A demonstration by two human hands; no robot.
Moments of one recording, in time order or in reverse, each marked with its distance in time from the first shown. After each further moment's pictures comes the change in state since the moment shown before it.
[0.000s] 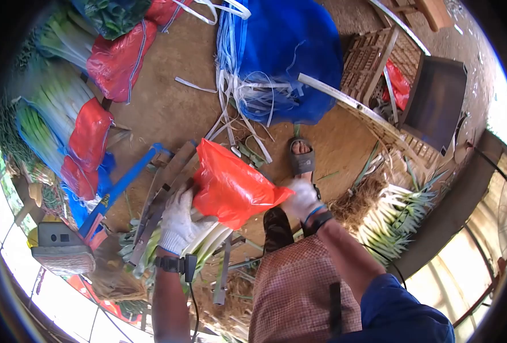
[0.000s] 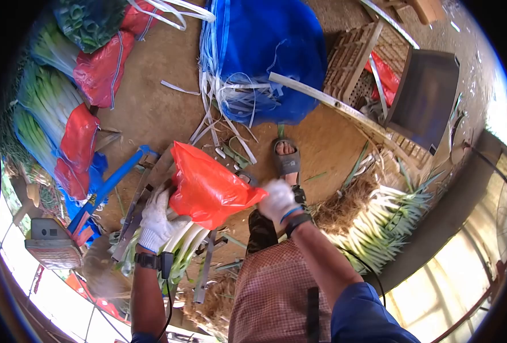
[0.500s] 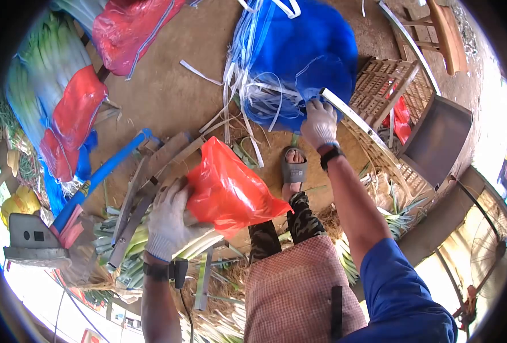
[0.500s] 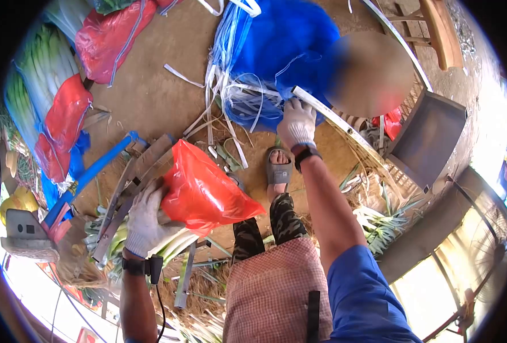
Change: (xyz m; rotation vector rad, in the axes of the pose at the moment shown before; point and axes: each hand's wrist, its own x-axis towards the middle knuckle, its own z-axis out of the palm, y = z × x) left_hand 0.000 -0.002 0.002 -0.067 0.060 -0.010; right_hand 0.156 0.108 -0.111 -0.247 0.503 0.326
